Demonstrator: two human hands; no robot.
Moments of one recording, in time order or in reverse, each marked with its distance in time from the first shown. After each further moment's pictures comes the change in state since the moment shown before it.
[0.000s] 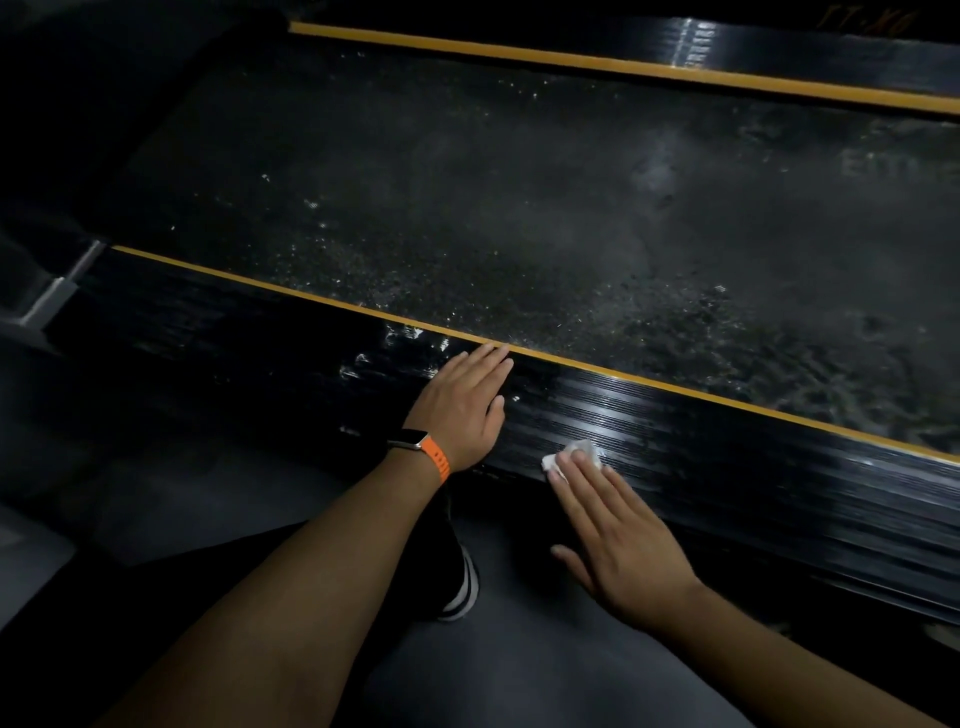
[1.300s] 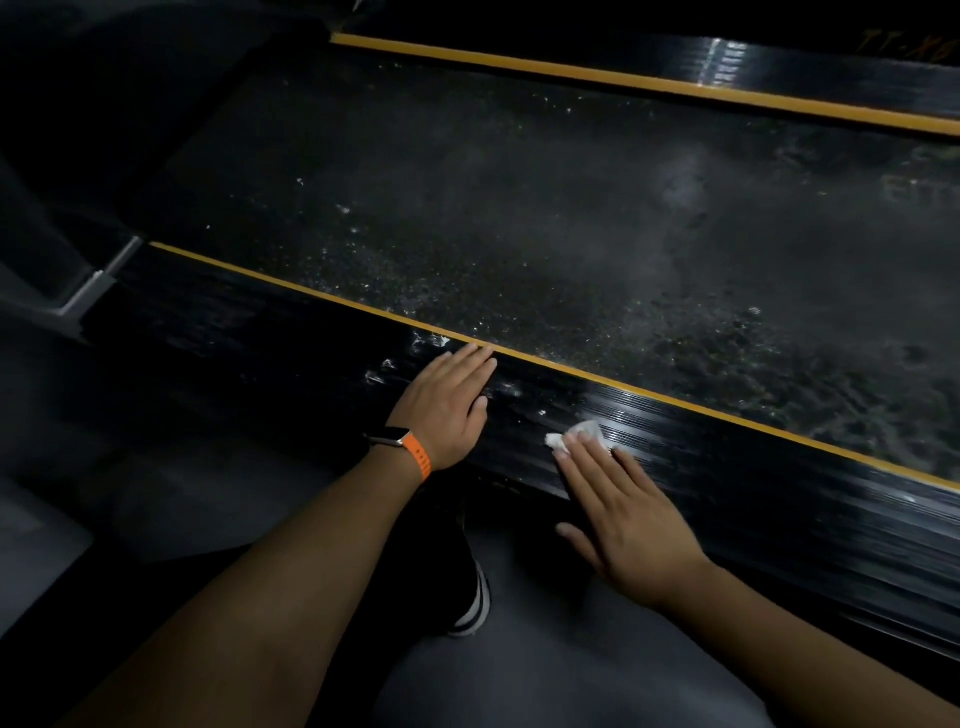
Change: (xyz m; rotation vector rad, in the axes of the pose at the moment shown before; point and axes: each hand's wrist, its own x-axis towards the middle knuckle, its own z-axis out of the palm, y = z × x) left_hand -0.012 -0.046 -0.017 0.031 -0.019 -0.055; right_hand 0.046 0.013 -0.005 -0.015 -0.049 -0.016
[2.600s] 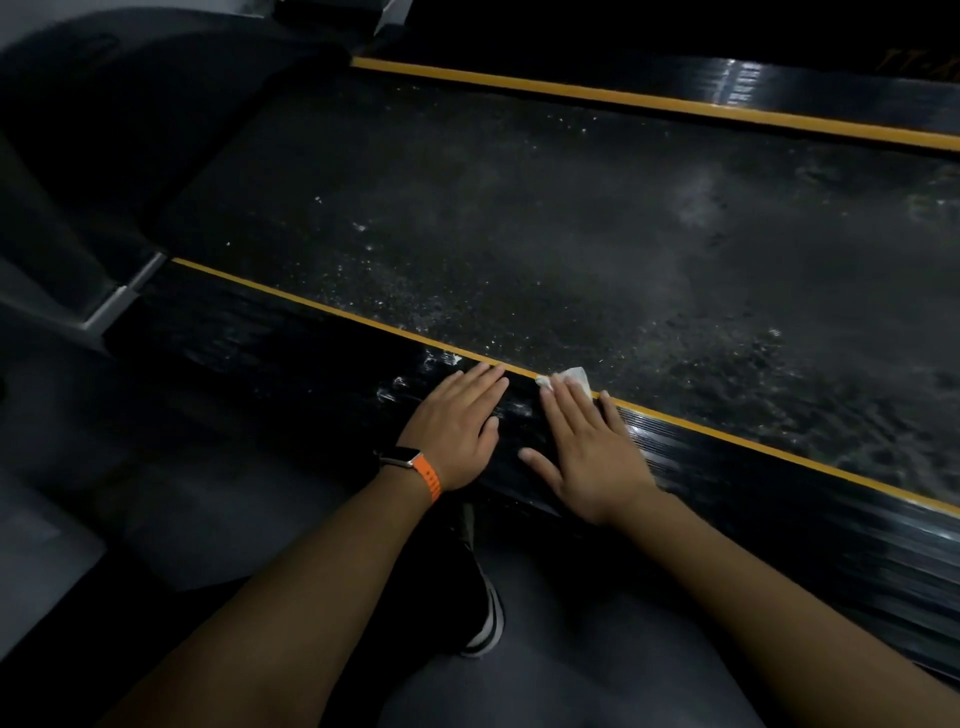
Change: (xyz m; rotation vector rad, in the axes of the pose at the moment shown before) left_hand 0.000 0.003 -0.002 0.017 0.016 -0.007; right_hand 0.103 0.009 -0.019 0.203 -0.130 0.166
